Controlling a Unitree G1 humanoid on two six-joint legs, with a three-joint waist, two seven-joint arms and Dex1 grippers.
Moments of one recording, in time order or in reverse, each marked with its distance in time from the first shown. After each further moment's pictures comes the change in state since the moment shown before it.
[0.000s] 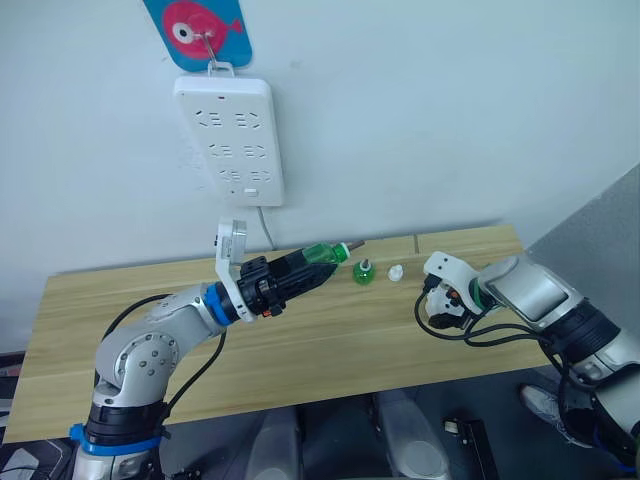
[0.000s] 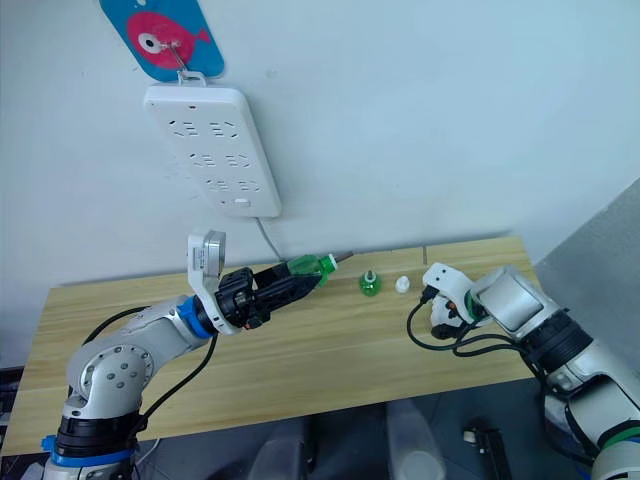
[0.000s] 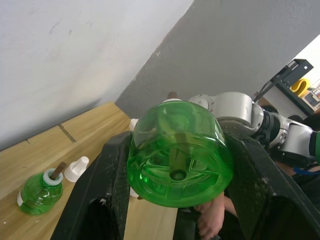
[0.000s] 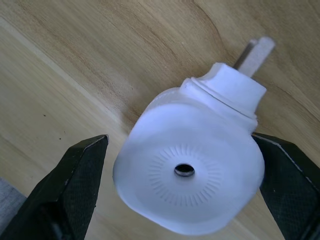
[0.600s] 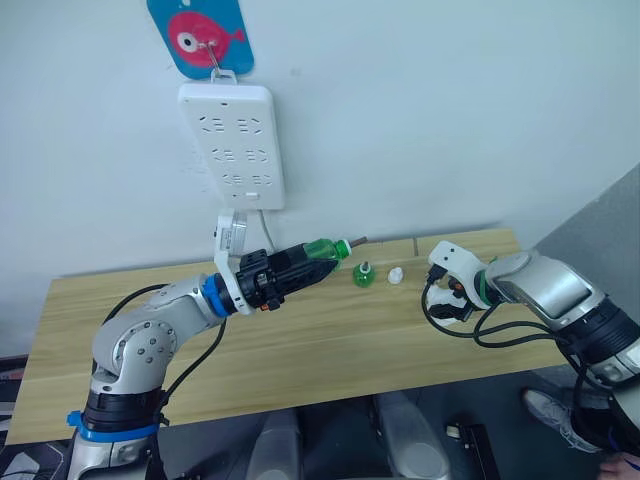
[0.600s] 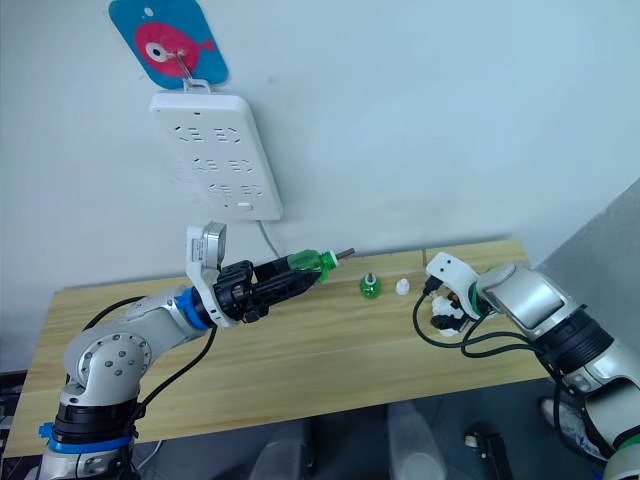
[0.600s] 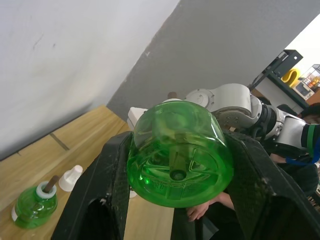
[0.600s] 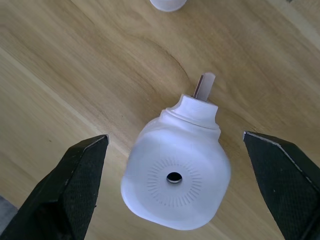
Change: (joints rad) left arm -0.056 0.032 -0.001 0.041 0.000 0.029 -0.050; right arm 0.008 -0.079 -0.029 -0.082 0.153 -0.029 -0.127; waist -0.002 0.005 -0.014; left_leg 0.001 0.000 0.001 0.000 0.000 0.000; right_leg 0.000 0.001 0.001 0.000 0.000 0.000
